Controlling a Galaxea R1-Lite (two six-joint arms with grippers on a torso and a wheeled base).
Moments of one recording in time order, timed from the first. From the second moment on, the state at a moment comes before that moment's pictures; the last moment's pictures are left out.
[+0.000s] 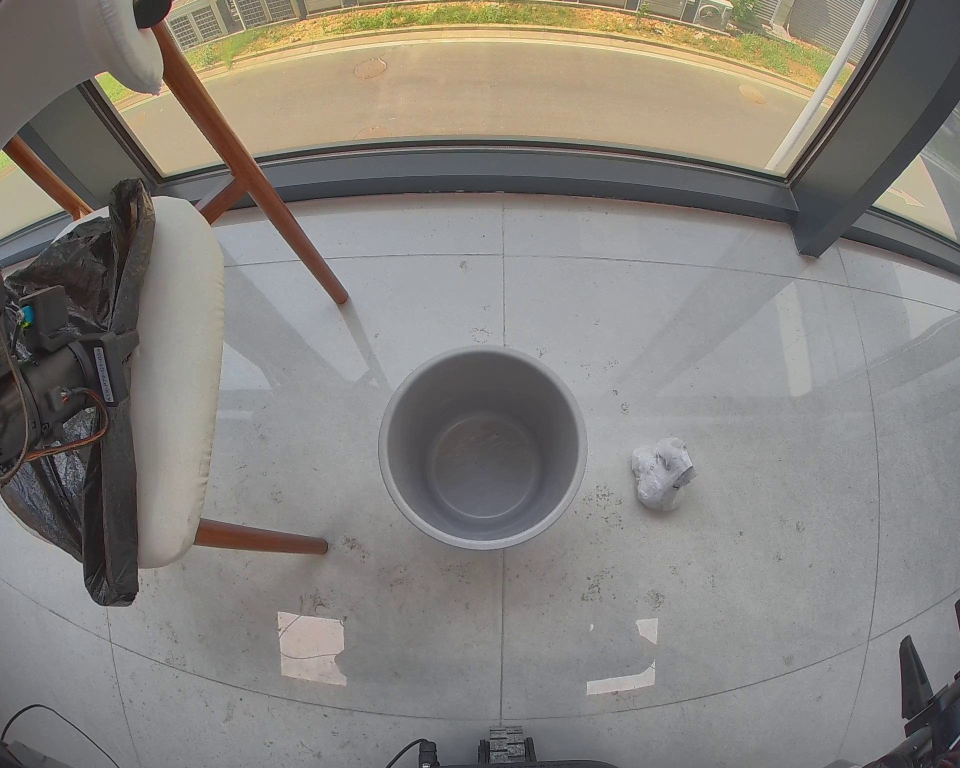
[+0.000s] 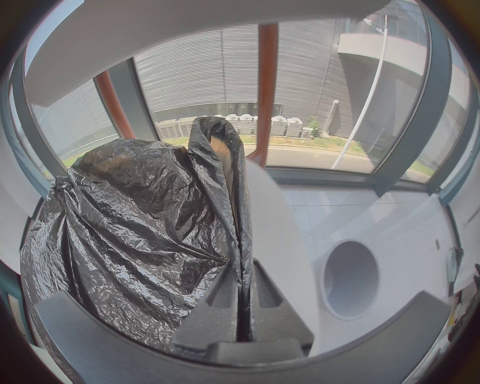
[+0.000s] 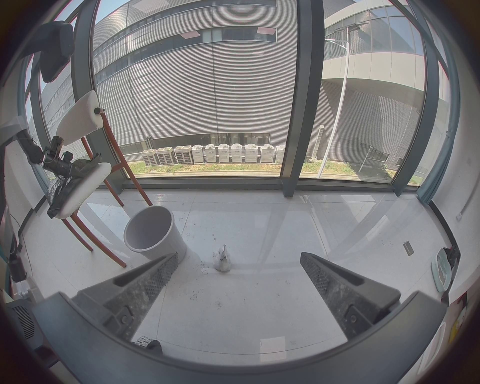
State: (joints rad) left arm 0.02 1.32 -0.82 -0.36 -0.09 0.00; right arm 0.00 0.02 -0.02 0.00 -0.01 0.00
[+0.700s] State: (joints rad) left arm -0.09 1.08 -0.81 -0.12 -0.38 -0.10; right arm 0.03 0.06 -0.09 -0.02 0.03 0.03
